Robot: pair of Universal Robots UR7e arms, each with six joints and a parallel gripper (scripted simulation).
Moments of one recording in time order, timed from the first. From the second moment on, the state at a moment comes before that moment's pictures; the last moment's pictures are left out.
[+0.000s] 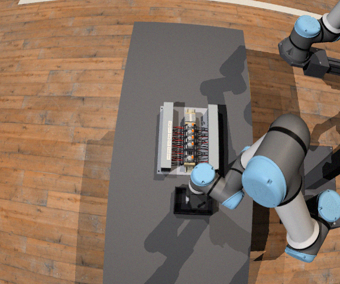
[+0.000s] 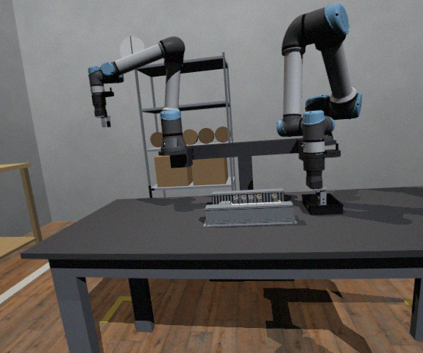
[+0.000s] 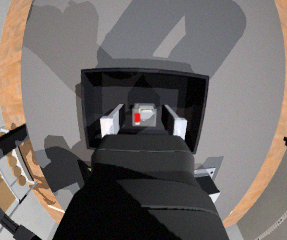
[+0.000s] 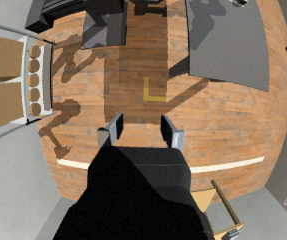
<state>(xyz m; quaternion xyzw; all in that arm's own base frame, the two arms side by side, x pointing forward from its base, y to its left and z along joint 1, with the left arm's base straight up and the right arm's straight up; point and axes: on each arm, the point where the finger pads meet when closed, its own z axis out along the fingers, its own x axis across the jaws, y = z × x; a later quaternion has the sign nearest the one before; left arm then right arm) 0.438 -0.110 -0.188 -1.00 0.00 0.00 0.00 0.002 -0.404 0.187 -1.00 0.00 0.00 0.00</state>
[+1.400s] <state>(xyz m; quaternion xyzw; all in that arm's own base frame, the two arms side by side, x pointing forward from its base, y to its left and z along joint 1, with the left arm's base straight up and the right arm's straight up) 0.438 -0.110 -0.183 -1.00 0.00 0.00 0.00 0.002 -0.404 0.187 -1.00 0.00 0.00 0.00</state>
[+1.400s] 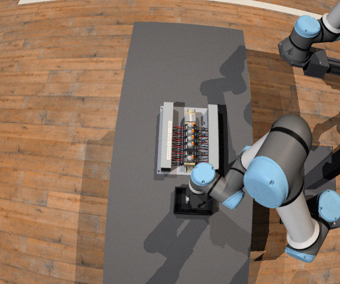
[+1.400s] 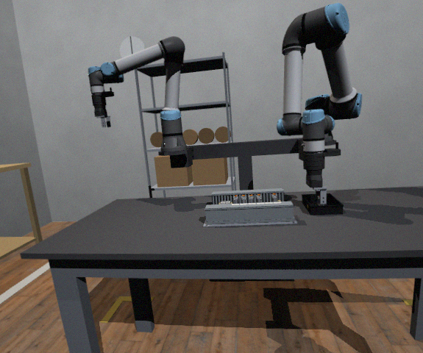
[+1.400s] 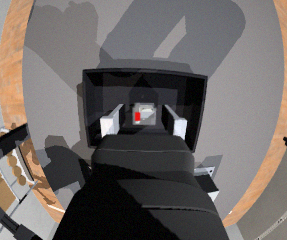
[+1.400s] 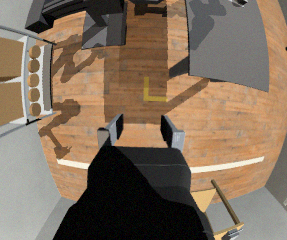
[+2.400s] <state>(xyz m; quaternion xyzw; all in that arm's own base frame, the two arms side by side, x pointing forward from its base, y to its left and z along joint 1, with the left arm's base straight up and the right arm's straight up) 0.438 -0.110 -0.172 -1.00 0.00 0.00 0.00 0.002 -0.404 0.187 -1.00 0.00 0.00 0.00</state>
